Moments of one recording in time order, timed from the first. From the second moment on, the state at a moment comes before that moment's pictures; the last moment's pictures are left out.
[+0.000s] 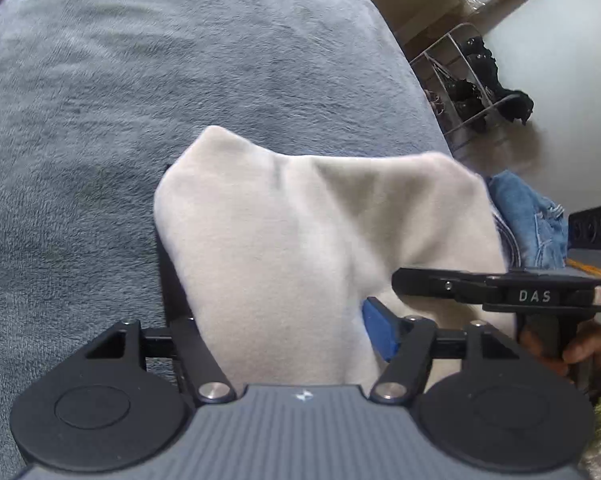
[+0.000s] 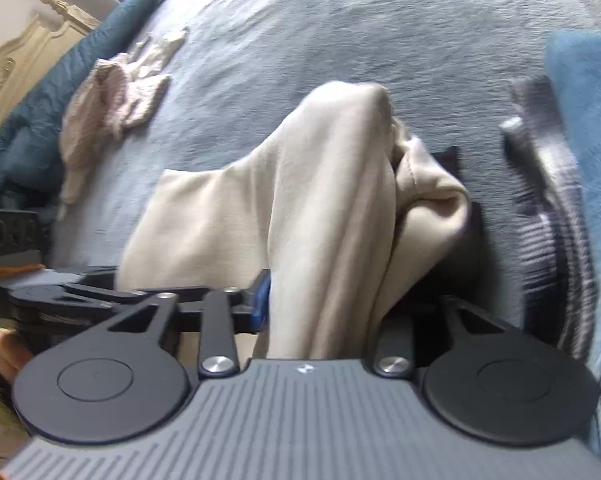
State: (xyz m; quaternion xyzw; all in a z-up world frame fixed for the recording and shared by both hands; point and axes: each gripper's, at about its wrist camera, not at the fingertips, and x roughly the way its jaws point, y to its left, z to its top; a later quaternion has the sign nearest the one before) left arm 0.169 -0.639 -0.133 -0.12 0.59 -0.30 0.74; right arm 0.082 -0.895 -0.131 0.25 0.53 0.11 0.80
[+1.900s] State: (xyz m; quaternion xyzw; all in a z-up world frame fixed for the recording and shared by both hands) left arm 0.065 -0.625 -0.089 0.02 0.53 -0.31 0.79; right arm -0.005 -0.796 -0.111 -0.24 0.50 0.13 0.82
